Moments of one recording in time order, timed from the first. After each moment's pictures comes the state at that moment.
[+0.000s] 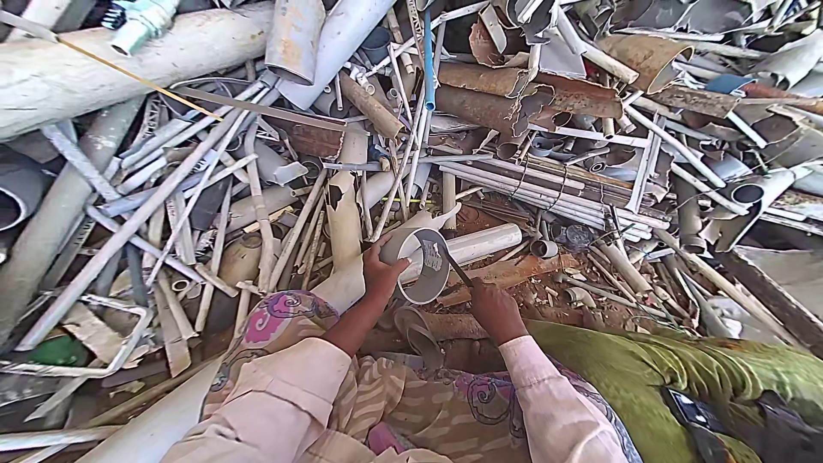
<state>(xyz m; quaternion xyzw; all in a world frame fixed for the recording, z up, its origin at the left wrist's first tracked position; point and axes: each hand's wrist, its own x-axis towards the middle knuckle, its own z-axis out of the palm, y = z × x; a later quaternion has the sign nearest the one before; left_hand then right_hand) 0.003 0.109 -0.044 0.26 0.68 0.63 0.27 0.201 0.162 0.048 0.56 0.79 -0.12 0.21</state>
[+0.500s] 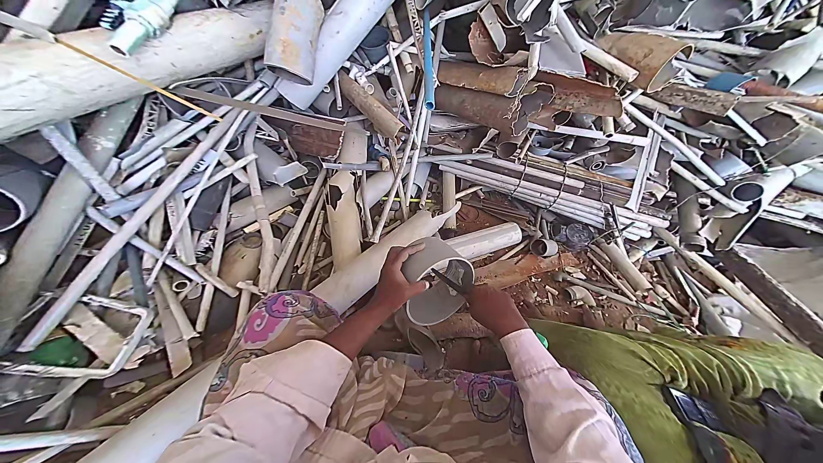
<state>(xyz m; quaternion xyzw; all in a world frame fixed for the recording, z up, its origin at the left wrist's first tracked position) 0.013 0.099 -0.044 0.48 0.59 0.59 0.26 0.206 0.174 0.039 0.48 0.82 -0.14 0.26</state>
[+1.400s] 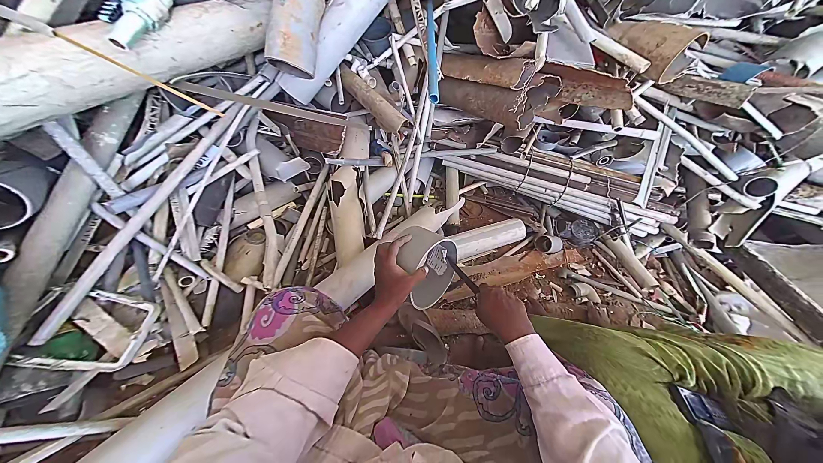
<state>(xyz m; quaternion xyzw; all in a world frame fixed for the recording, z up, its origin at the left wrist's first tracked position) 0.019 0.103 -0.048 0.39 0.70 0.57 0.17 0.206 0.156 0.047 0.56 0.77 -0.13 0.26</state>
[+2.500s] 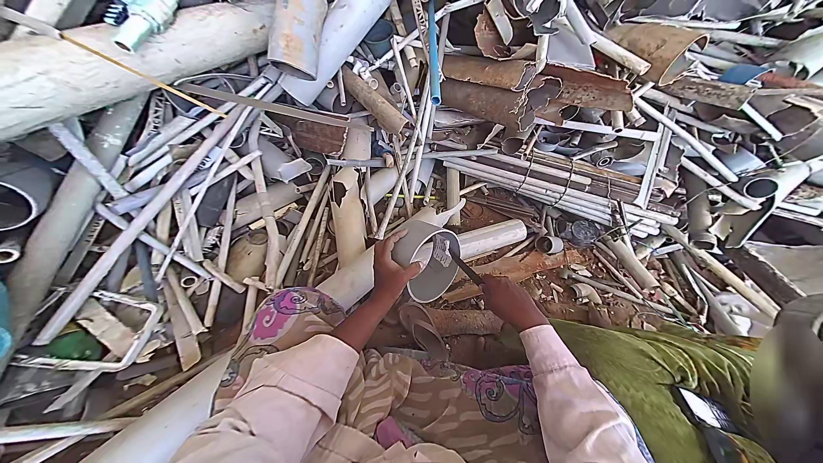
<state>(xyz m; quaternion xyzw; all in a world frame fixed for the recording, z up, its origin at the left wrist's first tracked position) 0.005 0.108 -0.053 0.37 0.65 0.64 0.20 0.217 0.187 0.046 0.51 0.81 -0.17 0.24</state>
